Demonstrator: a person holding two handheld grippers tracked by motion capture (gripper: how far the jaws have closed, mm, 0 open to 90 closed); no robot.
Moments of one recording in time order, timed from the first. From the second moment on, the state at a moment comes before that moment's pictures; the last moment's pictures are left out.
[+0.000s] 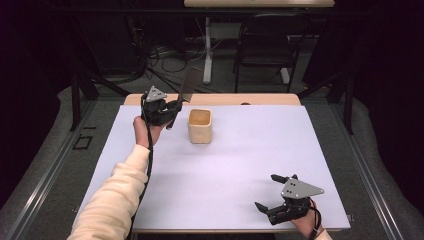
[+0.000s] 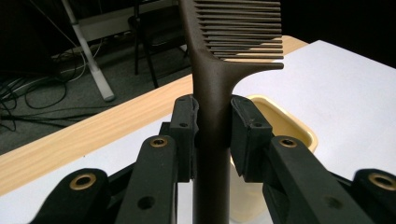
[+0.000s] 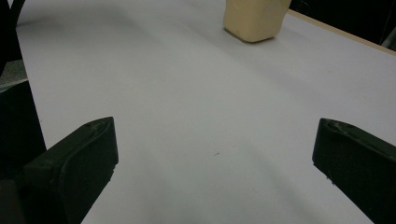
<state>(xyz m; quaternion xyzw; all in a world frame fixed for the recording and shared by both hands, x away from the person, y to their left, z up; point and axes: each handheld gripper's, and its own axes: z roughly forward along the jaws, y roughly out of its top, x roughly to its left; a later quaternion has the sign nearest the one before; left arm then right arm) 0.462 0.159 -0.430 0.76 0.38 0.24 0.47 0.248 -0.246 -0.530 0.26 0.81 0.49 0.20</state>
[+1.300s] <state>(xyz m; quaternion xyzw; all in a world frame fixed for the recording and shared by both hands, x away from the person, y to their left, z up) 0.473 0.141 -0.419 0.75 0.37 0.24 0.49 0.248 -0.246 -0.530 0.26 0.81 0.49 0.20</state>
